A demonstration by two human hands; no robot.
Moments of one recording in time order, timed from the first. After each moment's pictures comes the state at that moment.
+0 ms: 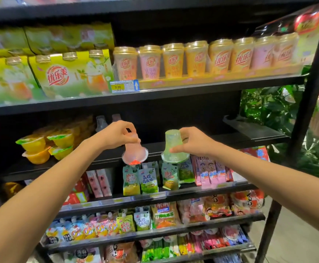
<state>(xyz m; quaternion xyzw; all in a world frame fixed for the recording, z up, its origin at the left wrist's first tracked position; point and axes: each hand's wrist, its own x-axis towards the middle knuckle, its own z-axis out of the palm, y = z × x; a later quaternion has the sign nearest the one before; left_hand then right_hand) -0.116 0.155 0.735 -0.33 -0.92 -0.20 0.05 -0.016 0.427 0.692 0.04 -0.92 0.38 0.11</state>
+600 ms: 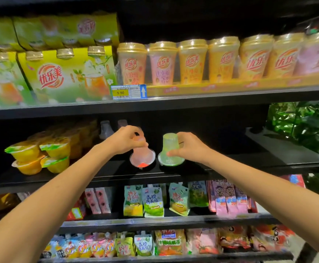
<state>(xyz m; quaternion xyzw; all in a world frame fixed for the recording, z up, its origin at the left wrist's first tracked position) -0.212 0.188 0.723 -0.28 -0.93 -0.21 0.07 -0.155 0.430 0.685 0.06 -0.93 0.35 0.10</state>
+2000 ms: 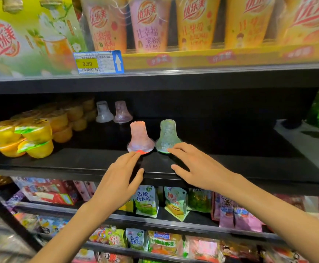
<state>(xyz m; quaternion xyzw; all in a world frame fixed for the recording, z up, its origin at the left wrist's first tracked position) -0.167 0.226 0.581 -0.20 -0.94 -0.16 0.22 -0.178 0.487 0.608 0.28 -0.94 0.13 0.15</state>
